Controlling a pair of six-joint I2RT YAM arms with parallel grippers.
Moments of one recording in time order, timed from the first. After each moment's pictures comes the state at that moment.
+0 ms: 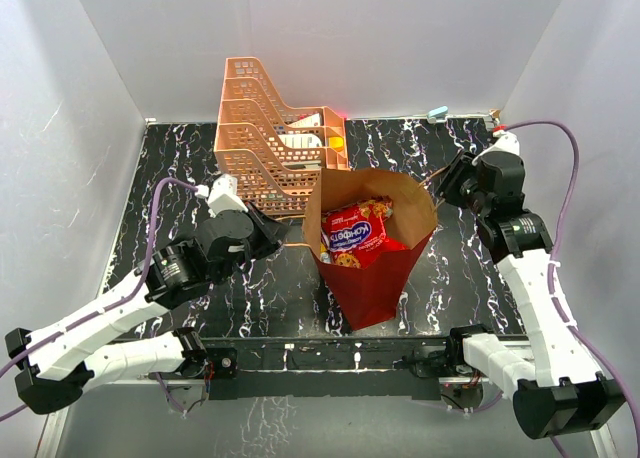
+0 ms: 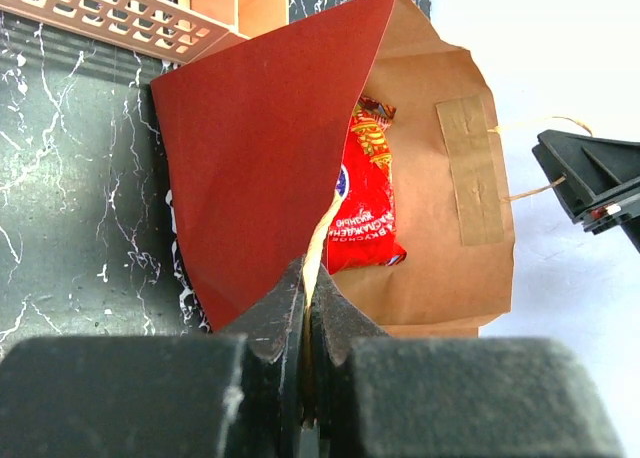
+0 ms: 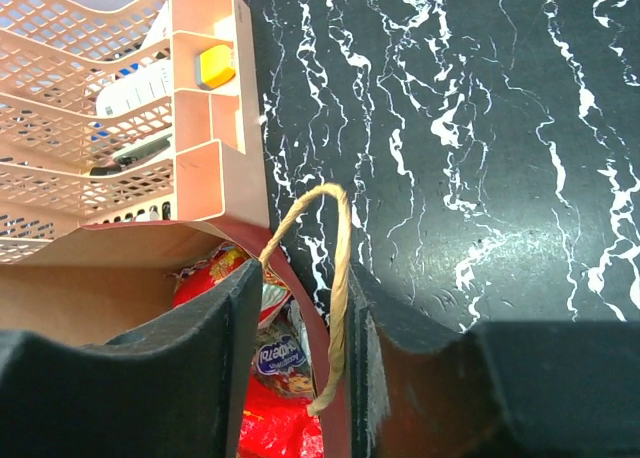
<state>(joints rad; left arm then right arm) -1.01 0.91 1.04 -0.61 -0.49 -1.11 0.11 0.95 1.08 -0.55 0.03 0.47</state>
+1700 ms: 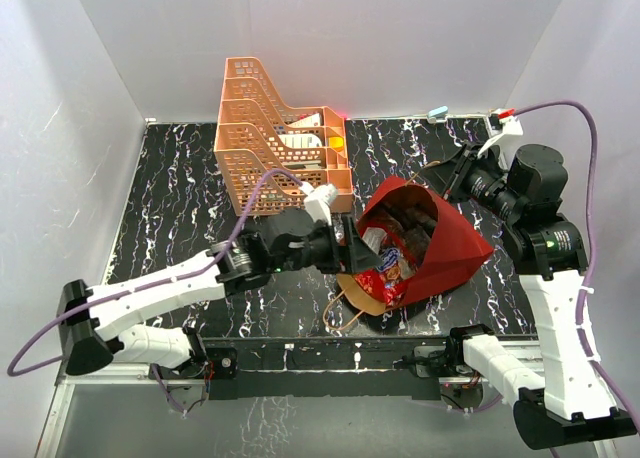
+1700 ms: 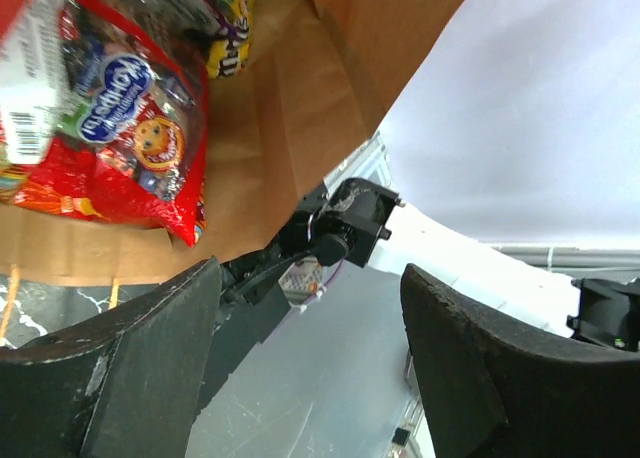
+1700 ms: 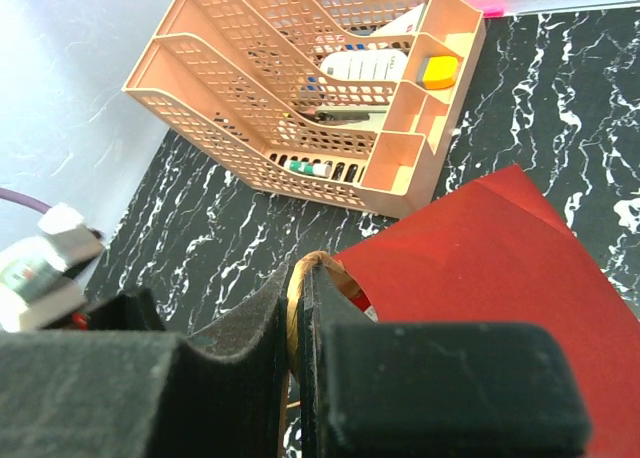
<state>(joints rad) -1.11 1.20 1.06 -0.23 0.05 -0.96 0.11 0.90 1.31 -0.63 -0.42 0.38</state>
